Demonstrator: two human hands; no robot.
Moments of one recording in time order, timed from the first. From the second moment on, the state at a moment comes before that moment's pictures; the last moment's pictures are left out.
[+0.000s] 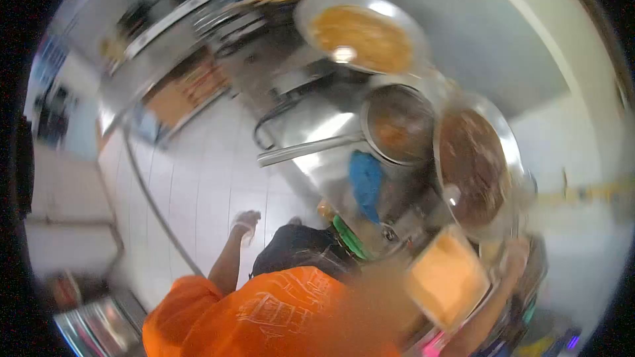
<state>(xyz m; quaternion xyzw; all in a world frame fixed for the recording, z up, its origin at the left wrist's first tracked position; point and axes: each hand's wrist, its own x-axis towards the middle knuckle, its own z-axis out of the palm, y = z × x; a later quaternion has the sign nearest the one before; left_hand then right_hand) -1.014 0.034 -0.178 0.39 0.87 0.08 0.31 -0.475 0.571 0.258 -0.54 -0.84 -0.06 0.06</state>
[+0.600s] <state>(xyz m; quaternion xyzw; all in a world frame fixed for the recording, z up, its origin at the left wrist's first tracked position) -0.784 -0.183 -0.242 -0.15 0.92 0.24 0.29 -0.617 0.465 0.239 -0.49 -0.87 0.04 -0.04</state>
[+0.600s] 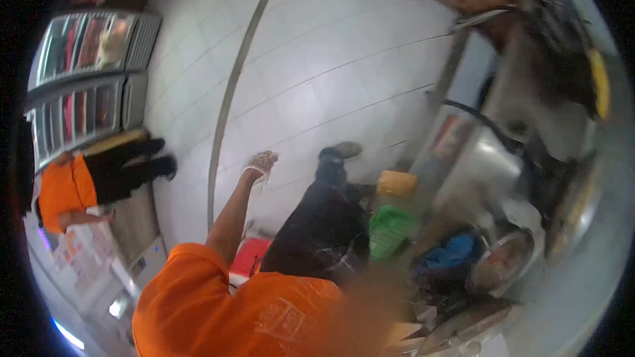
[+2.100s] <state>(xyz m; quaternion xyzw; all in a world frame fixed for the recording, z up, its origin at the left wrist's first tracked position) -0.913 -0.003 -0.183 -0.08 0.74 0.53 0.41 -0.515 0.619 0.251 -0.57 -0.80 -0.09 -0.13</state>
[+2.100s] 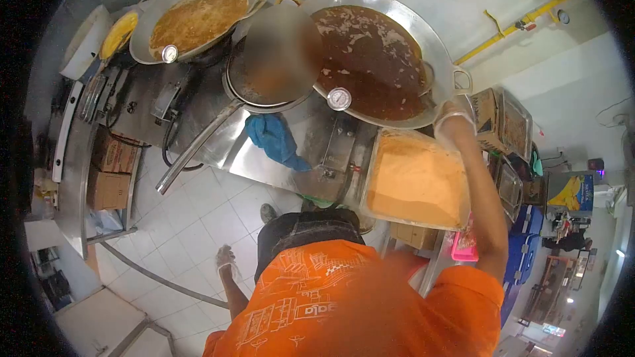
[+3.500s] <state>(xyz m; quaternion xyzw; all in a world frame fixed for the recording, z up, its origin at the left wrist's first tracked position) -0.877 -0.090 -0.201 -0.16 0.78 0.41 0.45 -0.698 0.523 0.307 -0.41 -0.90 0.03 0.12</state>
